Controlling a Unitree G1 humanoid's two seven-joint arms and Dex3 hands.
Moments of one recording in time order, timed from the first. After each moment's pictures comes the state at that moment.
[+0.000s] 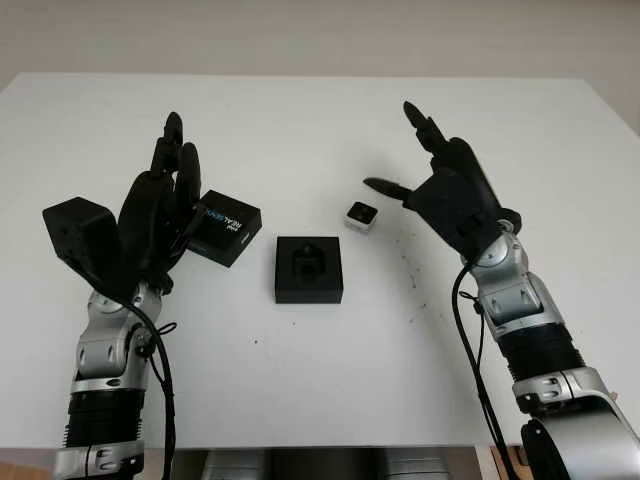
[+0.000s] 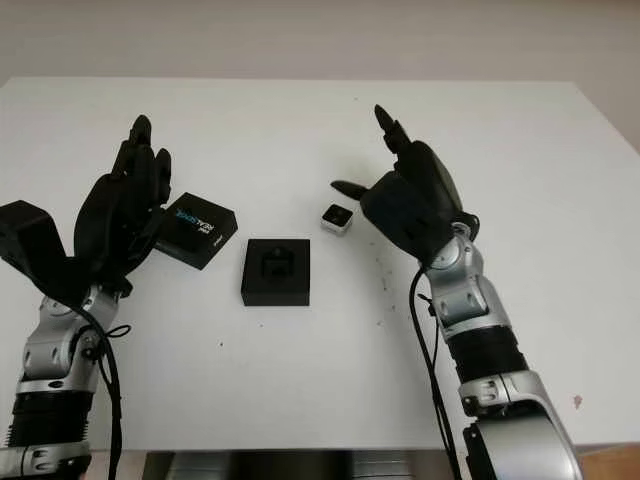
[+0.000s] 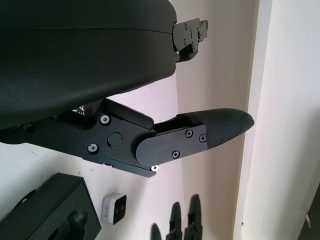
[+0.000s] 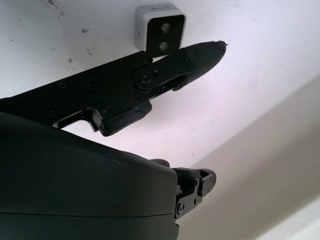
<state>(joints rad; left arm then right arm) -0.38 0.23 0.22 0.12 -0.25 0.12 -0.21 -0.72 -0.35 0.16 0.58 -0.44 0.05 -0.04</state>
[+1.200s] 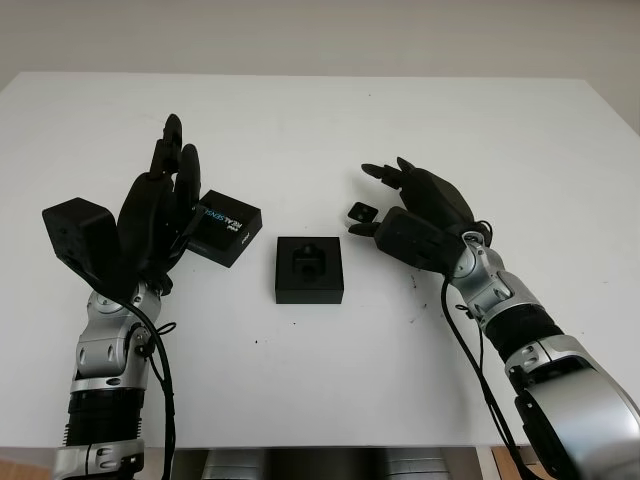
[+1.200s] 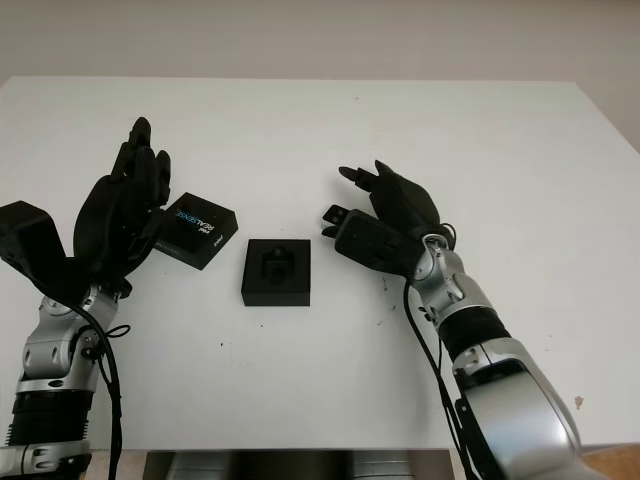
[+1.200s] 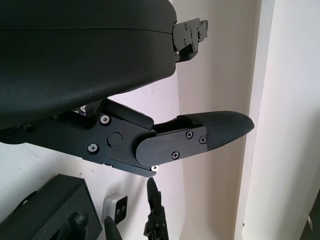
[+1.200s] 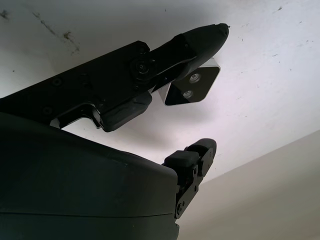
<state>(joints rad) -0.39 0.23 0.22 0.13 -0.25 0.12 -0.22 -0.79 -0.33 0.27 0.92 -0.52 -0.19 -0.20</state>
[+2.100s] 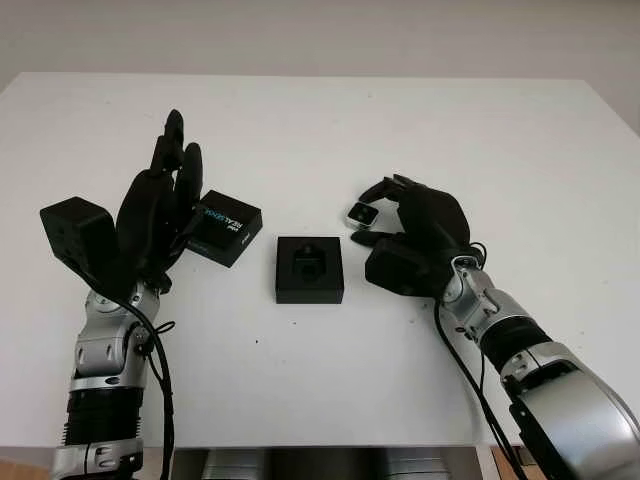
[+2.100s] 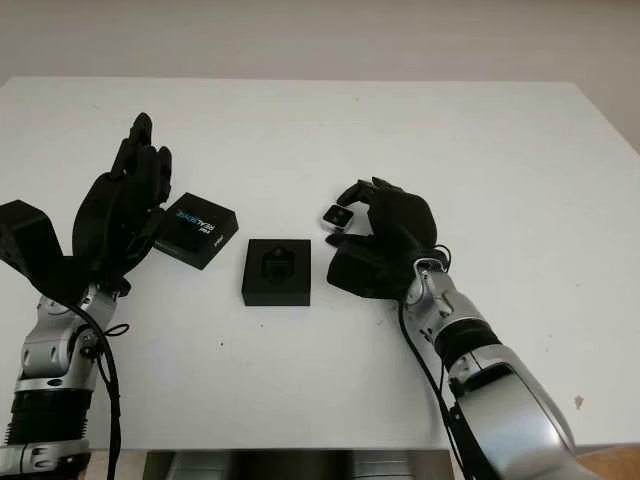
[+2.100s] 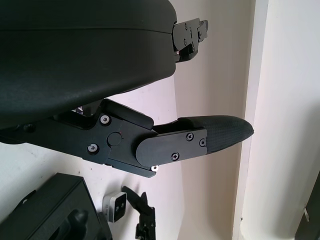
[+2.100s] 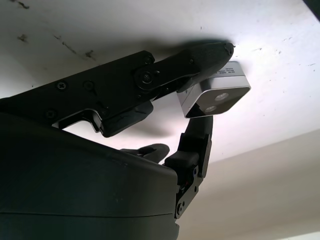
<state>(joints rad) -0.39 0.24 0.22 0.13 -0.25 0.11 -0.25 -0.78 -0.33 0.37 1.06 -0.64 -0.24 -0.49</state>
